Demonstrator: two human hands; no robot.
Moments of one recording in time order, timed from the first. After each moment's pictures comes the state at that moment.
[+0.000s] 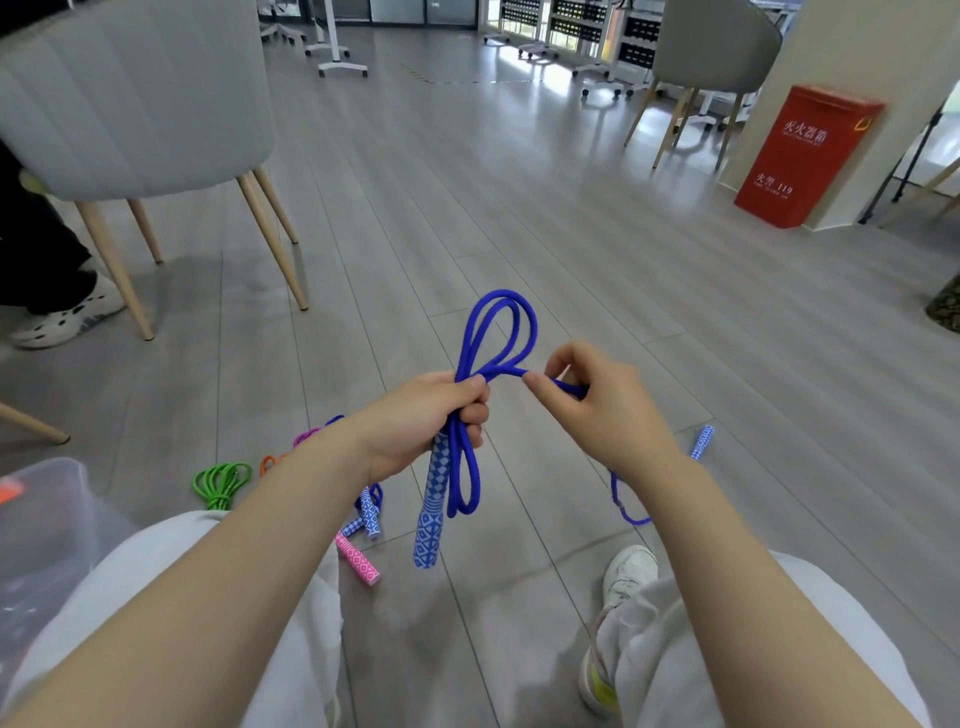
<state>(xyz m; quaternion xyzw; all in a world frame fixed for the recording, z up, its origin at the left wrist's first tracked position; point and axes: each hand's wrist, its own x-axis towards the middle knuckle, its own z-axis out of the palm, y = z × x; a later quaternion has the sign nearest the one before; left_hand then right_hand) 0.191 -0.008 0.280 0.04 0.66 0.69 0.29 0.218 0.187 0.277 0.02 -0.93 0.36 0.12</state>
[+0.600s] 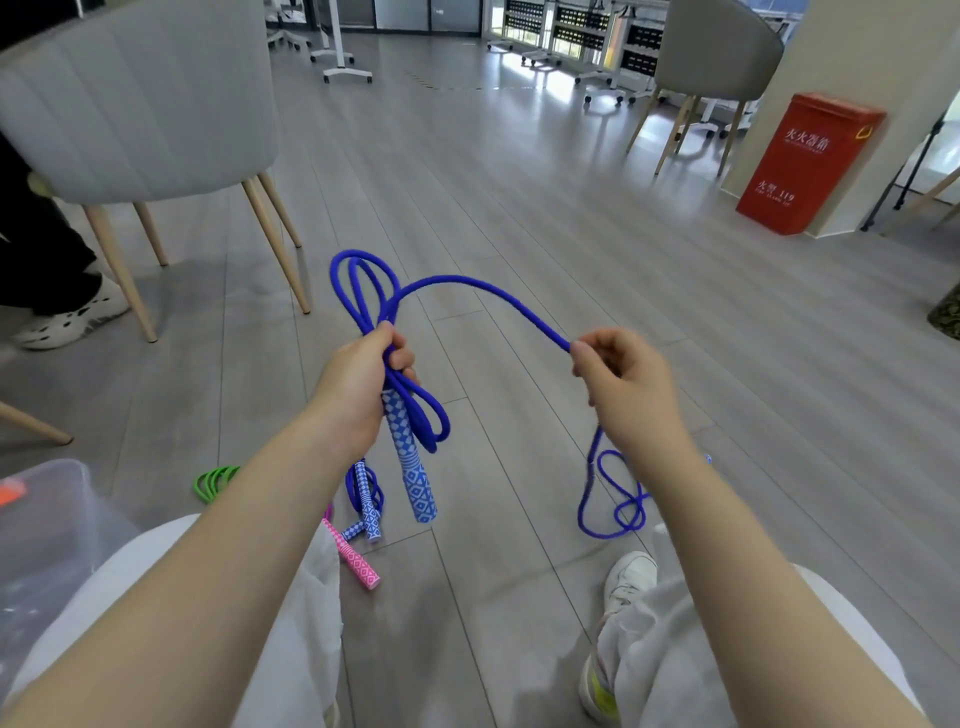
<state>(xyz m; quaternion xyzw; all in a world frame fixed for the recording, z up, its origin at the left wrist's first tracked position) 0.157 -0.036 0.273 -0.14 0.52 0.84 0.08 0.214 0.186 0.291 -0.08 -0.80 0.57 0.16</state>
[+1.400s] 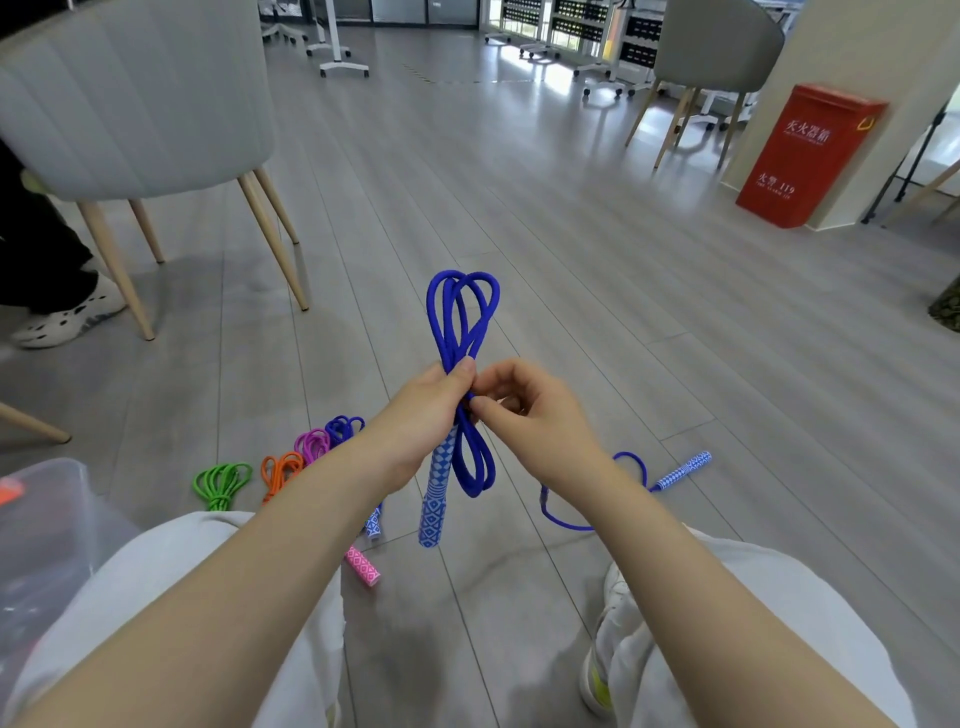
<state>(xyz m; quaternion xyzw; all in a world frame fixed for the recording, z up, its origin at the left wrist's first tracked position) 0.188 0.001 0.263 0.01 0.72 0.67 0.14 0.222 0.132 0.272 0.03 -0.82 0.56 0.02</state>
